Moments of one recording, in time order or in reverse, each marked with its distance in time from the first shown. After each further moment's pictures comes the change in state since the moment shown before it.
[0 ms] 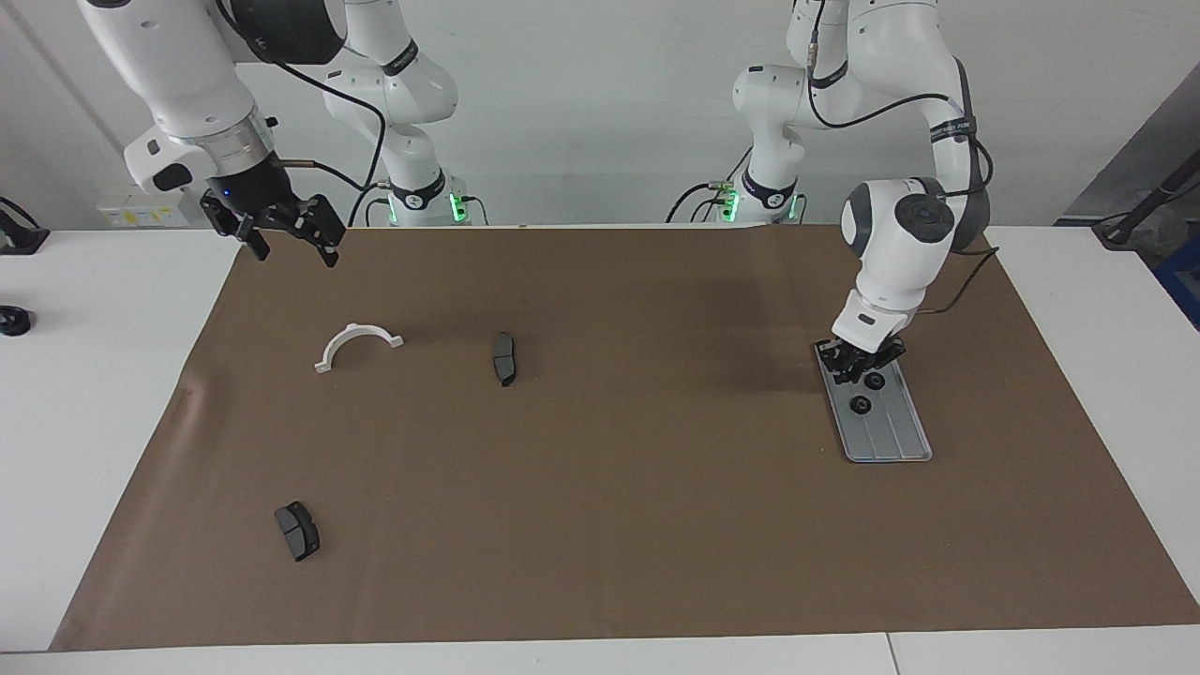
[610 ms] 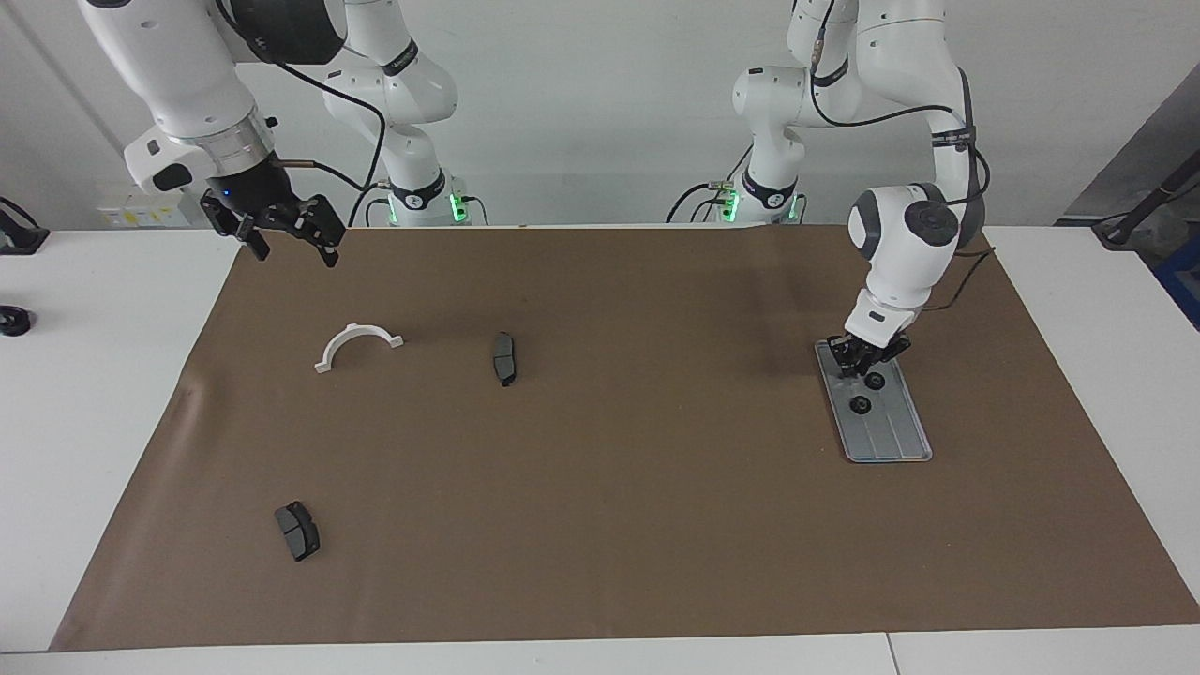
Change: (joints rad) left arm 0.034 -0.026 -0.004 -0.126 0.000 0.104 0.029; right arm 0.000 0.000 0.000 0.000 0.000 0.000 0.000
